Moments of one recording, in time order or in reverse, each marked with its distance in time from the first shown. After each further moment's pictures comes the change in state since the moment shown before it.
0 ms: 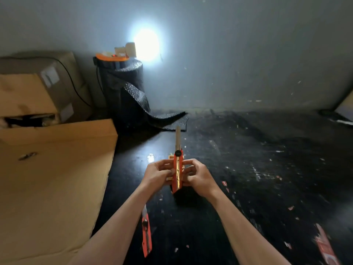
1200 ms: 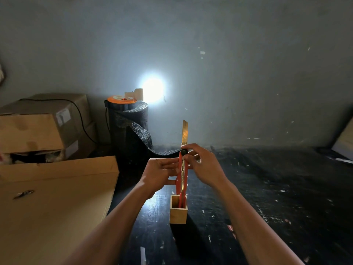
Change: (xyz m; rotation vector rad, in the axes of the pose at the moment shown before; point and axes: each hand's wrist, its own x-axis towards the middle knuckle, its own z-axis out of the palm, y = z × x) left_hand 0.007 0.127 -0.007 0.064 0.001 0.288; right_hand 0.057 -0.133 -0.028 -0.473 0.251 -0.437
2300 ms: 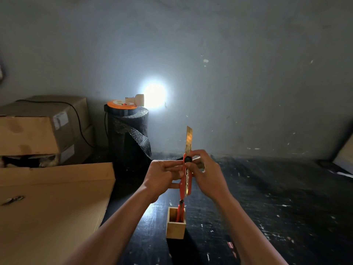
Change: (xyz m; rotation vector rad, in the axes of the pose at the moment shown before) left_hand 0.033 0.009 0.002 -0.073 0.015 -0.012; right_hand 0.013 0.001 0.000 0.055 0.086 0.014
